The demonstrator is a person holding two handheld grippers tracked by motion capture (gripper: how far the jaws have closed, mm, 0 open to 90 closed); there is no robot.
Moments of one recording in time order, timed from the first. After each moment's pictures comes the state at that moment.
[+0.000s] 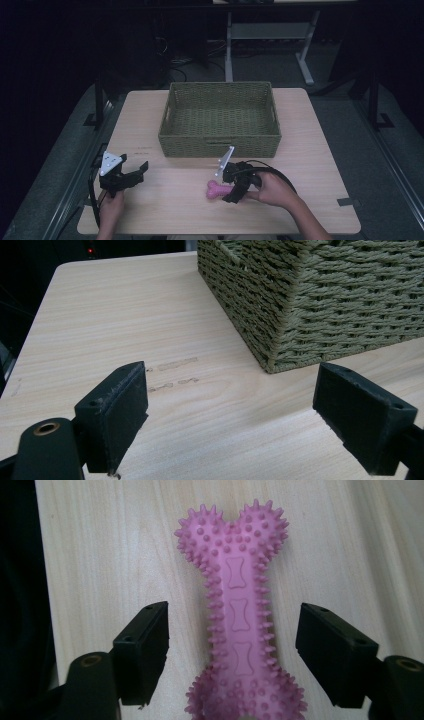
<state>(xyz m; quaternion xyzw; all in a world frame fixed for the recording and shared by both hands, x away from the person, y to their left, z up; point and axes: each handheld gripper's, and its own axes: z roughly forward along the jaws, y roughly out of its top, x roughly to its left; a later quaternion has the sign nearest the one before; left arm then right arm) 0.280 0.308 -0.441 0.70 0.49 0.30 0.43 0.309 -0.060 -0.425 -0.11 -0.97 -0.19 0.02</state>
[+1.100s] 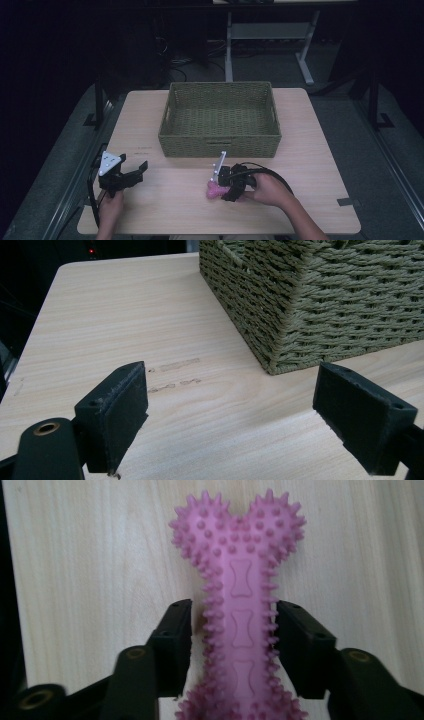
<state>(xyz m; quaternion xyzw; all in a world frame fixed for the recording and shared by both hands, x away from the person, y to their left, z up) 0.281 0.309 -0.441 0.69 0.49 0.30 0.44 0.309 -0.048 -0.436 -0.08 -0.98 -0.16 0.00</state>
